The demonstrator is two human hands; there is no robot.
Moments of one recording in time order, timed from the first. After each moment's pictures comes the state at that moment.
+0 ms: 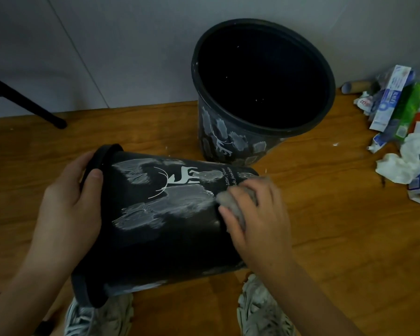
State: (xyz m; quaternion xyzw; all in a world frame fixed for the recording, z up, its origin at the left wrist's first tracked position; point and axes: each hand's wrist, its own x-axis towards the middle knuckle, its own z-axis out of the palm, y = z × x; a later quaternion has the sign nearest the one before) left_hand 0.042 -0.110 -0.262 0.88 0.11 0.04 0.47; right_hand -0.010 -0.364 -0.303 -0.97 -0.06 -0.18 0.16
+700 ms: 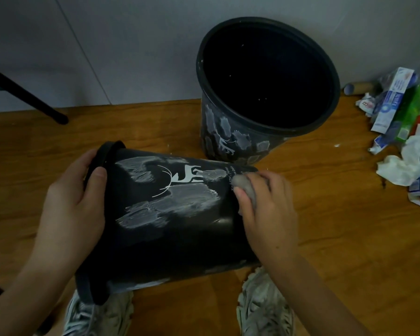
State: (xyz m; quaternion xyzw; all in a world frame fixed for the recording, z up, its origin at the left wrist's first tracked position) left_hand 0.037 -0.119 -0.252 0.86 0.12 0.05 0.49; right_hand 0.002 -0.365 -0.301 -0.97 0.02 -0.19 0.15
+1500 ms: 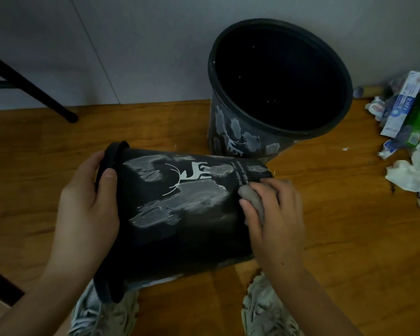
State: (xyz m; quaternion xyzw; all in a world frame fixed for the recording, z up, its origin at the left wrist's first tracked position) left_hand 0.031 -0.117 -0.257 0.85 0.12 0.05 0.51; right_hand -0.010 -0.362 -0.306 -0.96 0.02 -0.20 0.18
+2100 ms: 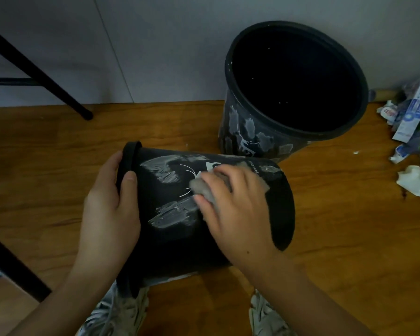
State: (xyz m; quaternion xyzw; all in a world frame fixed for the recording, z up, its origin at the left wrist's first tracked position) left_hand 0.019 -0.118 -0.251 0.83 0.13 0.02 0.54; right_hand 0.014 -0.294 -0.284 -0.97 -0.12 -0.17 0.17
